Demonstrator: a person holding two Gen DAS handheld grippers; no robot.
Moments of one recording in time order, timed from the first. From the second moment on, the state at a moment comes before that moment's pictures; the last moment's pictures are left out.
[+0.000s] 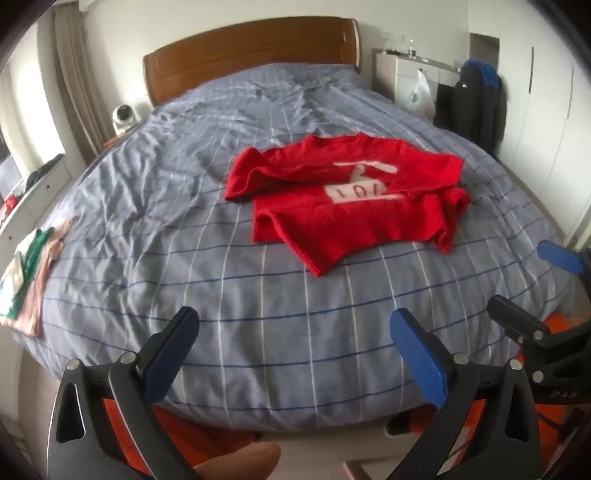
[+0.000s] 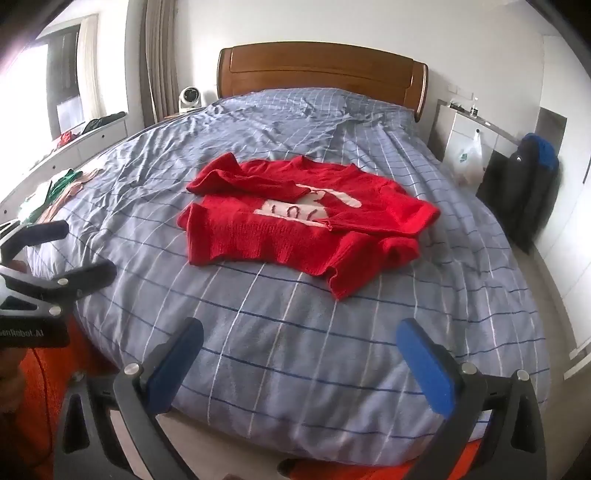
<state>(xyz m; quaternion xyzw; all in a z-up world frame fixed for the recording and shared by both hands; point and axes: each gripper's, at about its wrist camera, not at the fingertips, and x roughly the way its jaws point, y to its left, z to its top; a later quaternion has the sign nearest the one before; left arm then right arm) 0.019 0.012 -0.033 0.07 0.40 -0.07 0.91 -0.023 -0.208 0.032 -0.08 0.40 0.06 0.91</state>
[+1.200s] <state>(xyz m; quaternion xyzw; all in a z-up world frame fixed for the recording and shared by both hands) 0.015 0.010 -0.036 0.08 0.40 -0.07 0.91 -0.025 -0.211 0.031 -0.08 0.40 0.05 0.91</state>
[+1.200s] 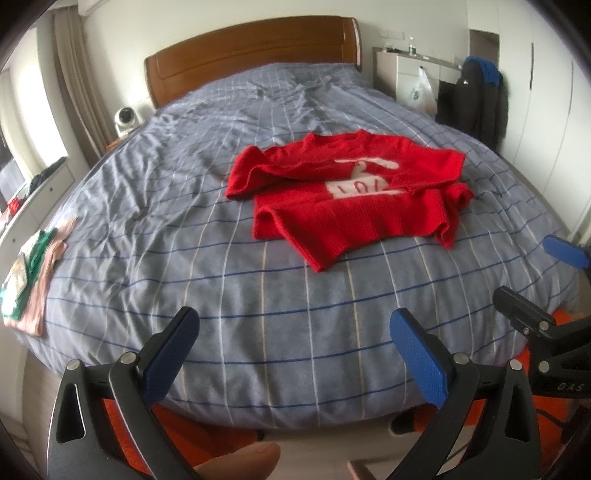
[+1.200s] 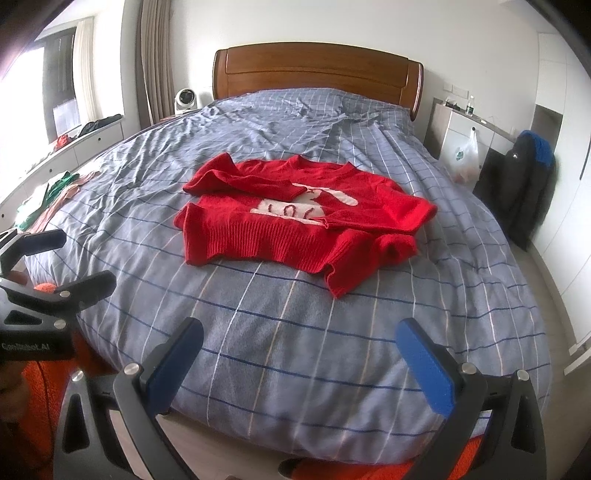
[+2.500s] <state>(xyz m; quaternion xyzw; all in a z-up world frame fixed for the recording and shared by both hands) 0.013 0.010 -0.036 0.08 0.40 -0.06 0.91 -0.025 -0.213 0.030 -0.08 0.40 0.05 0.91</state>
